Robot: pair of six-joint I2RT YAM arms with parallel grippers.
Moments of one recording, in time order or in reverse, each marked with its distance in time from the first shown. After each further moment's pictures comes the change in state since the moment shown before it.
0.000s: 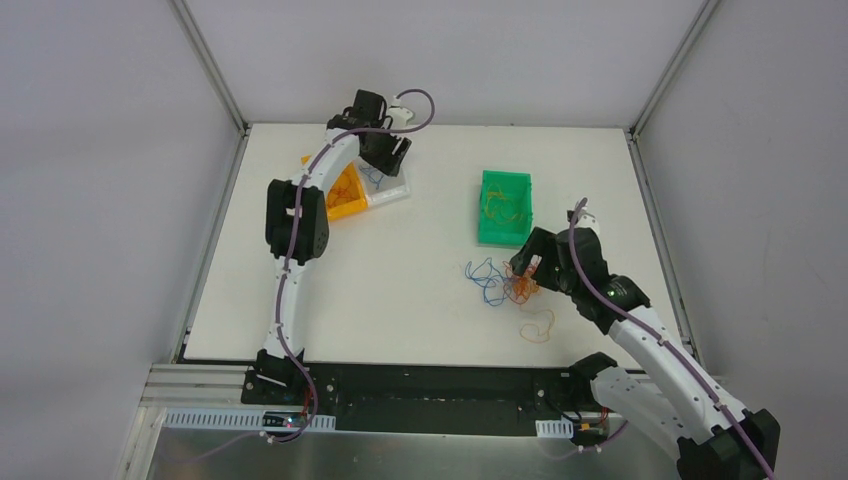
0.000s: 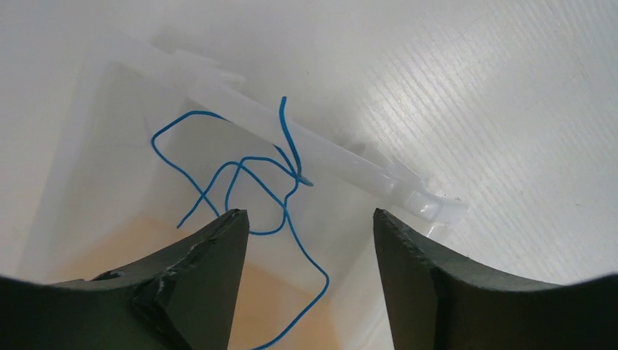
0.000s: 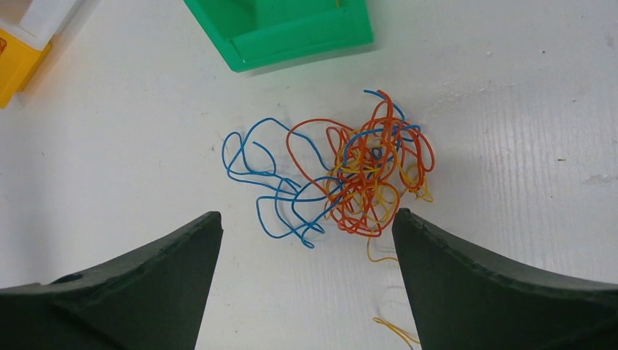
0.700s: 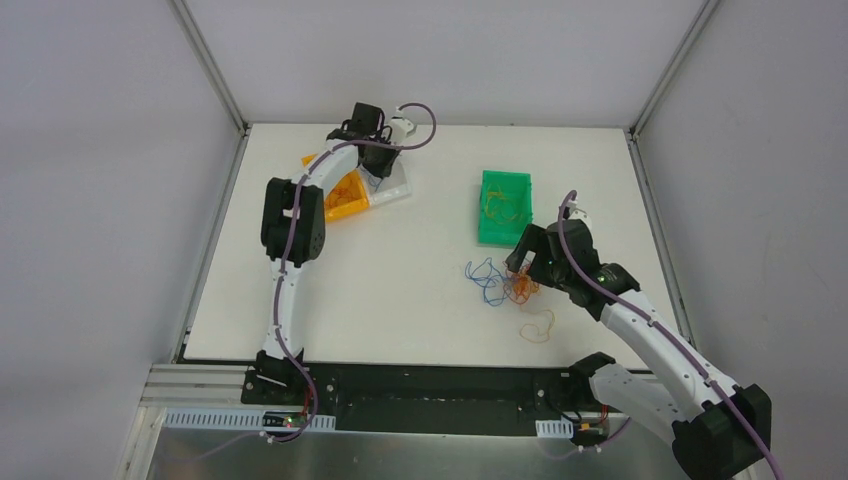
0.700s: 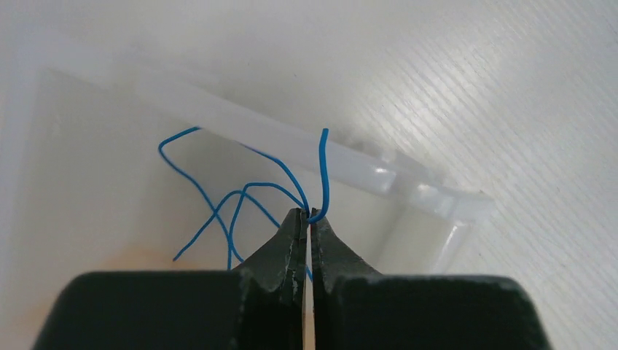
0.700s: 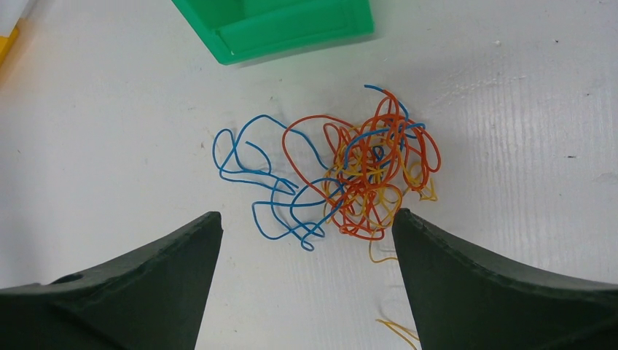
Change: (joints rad) left arm 0.004 0.012 -0.133 0.166 0.063 0.117; right arm 0.000 0.122 0.048 -0.012 -0.008 0.006
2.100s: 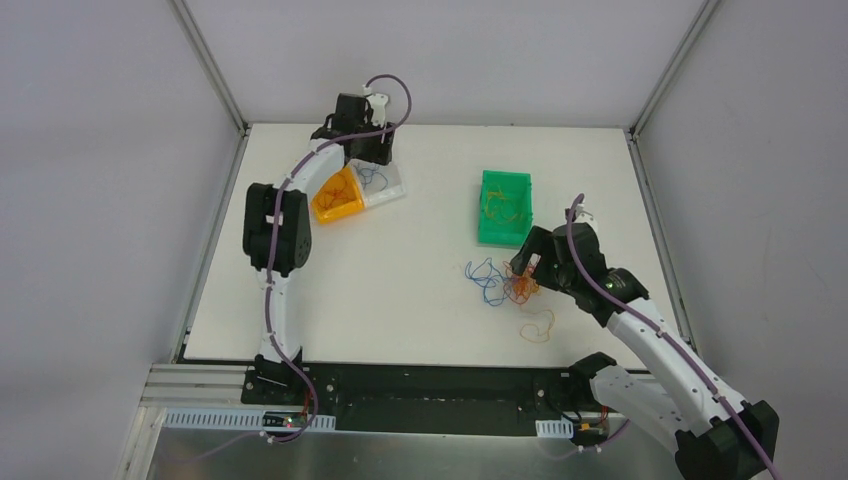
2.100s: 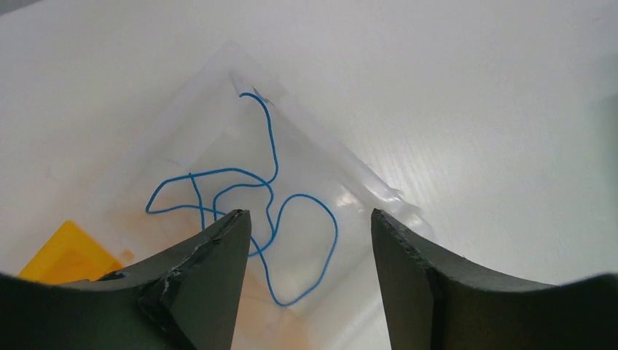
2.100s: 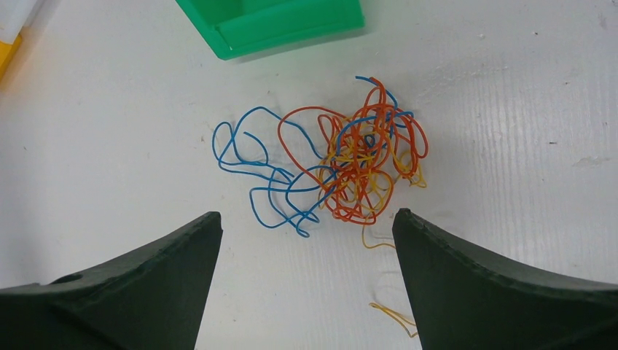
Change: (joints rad) left arm 0.026 -0.160 -0.183 0.197 -0.126 -0.366; right arm 0.000 -0.065 0.005 -0.052 0.004 0.002
